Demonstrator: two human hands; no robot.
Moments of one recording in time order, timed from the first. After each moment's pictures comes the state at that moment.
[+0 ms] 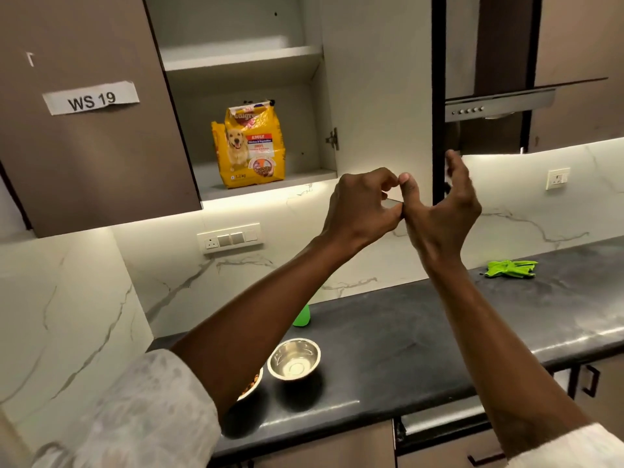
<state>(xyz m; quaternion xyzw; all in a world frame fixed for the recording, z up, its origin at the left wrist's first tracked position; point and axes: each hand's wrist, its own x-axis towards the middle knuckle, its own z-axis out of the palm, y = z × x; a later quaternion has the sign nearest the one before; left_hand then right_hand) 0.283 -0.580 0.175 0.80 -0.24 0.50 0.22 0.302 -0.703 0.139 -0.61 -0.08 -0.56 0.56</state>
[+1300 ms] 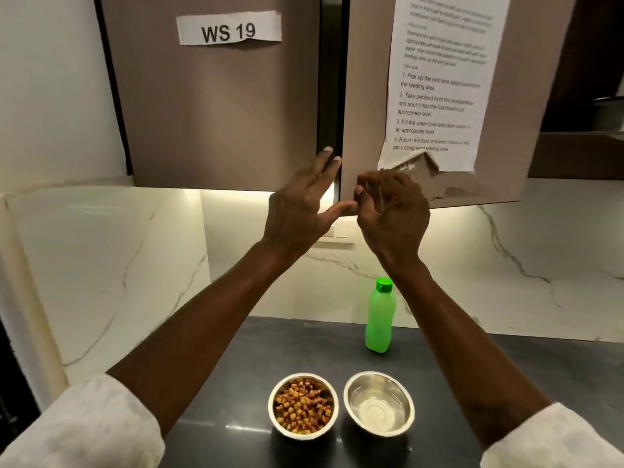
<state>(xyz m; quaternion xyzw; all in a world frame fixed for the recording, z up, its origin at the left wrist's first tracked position) 0.338 -0.189 0.145 0.78 -0.09 0.62 0.00 0.399 -0.346 0.139 -0.65 -0.30 -0.51 0.48</state>
